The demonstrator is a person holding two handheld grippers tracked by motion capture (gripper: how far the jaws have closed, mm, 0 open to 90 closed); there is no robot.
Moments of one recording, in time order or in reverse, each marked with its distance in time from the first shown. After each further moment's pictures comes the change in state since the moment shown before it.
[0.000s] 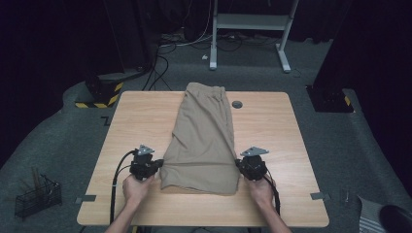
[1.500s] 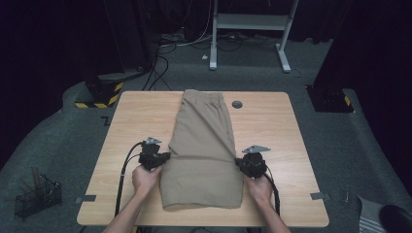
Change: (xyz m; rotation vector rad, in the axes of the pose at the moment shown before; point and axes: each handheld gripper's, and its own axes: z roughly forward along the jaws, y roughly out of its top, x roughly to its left) left arm 0.006 0.017 0.031 0.020 -0.064 -0.058; right arm -0.010 -0.002 0.011 0.000 0.040 0.078
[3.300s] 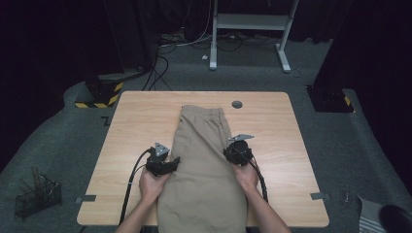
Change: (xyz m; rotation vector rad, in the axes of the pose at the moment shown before) left arm -0.024 -0.012 0.025 -0.120 0.156 0.144; right arm 0.011 0.041 0.046 0.027 -0.042 -0.001
